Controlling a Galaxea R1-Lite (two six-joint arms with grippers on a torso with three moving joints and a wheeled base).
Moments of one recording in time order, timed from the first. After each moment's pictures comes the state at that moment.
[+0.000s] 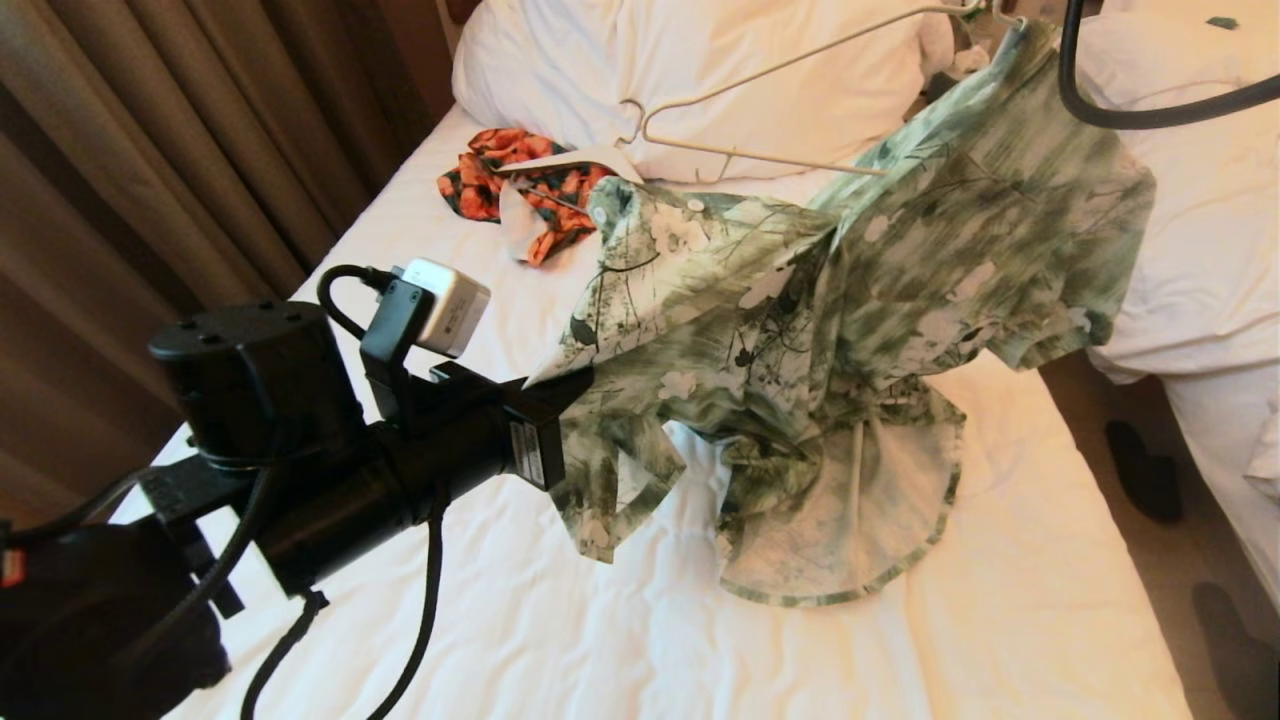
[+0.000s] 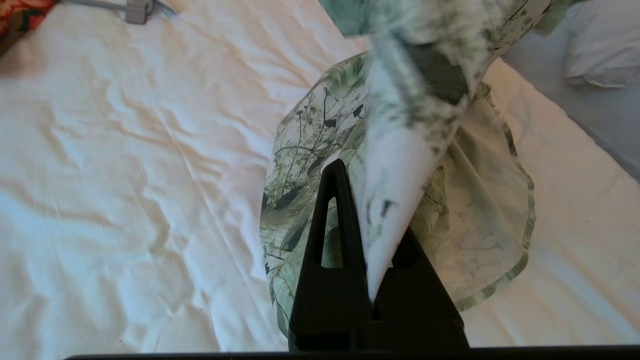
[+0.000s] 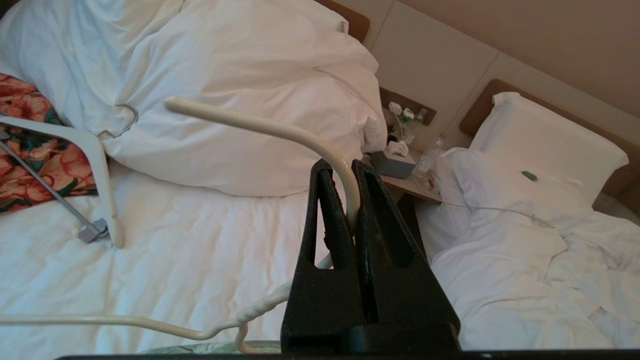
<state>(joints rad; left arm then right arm) -0.61 1.55 -0.64 -0.89 -0.02 0.07 0.53 1.75 -1.97 -0.33 -0.49 -0.64</state>
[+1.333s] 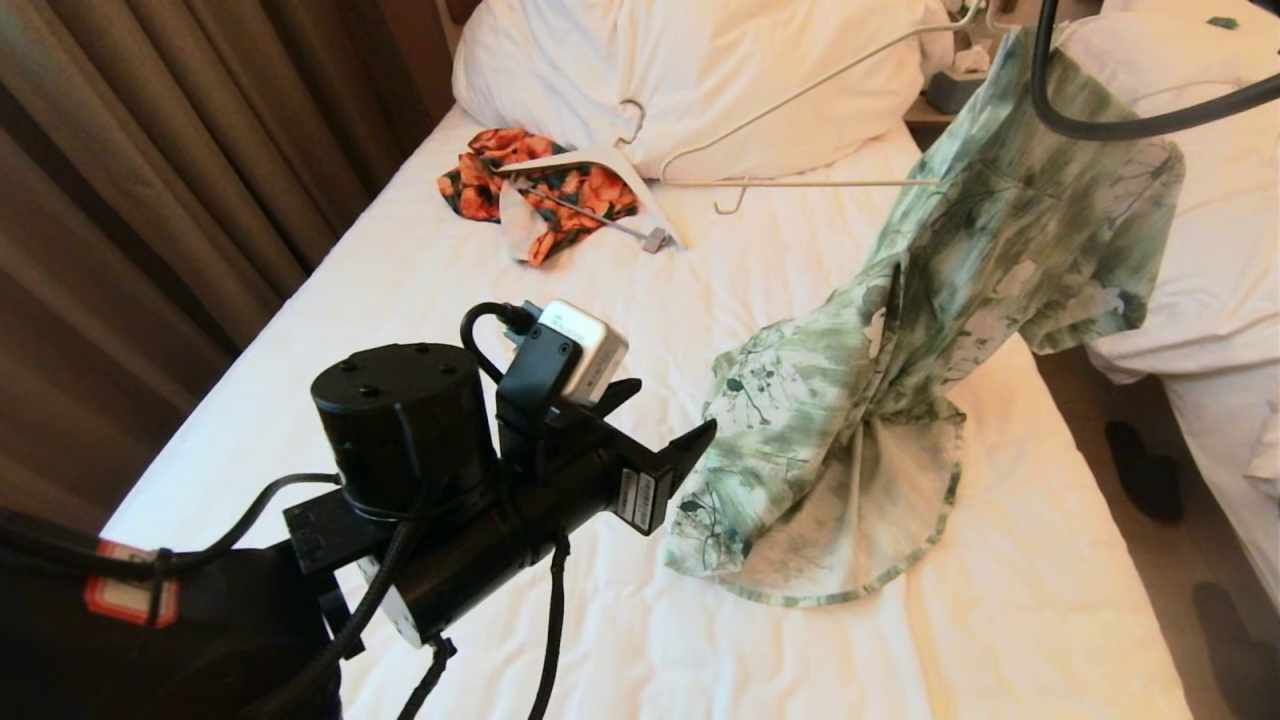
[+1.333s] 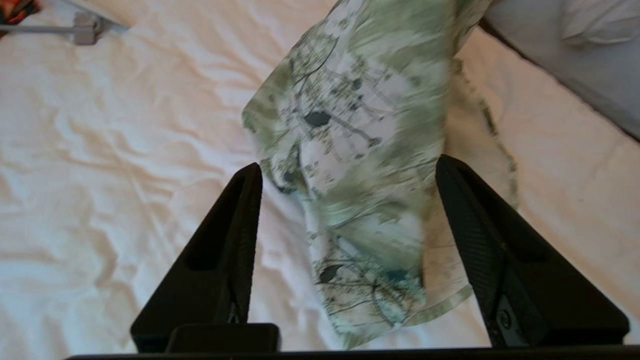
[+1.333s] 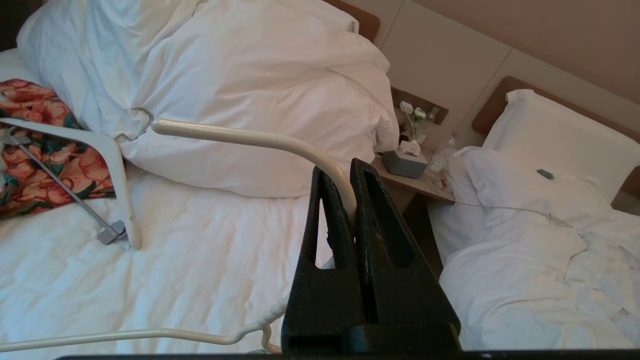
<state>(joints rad) -0.82 1.68 -0.70 -0.93 0.15 0.17 0.56 1.77 -1.97 -0.35 -0.49 -0.62</state>
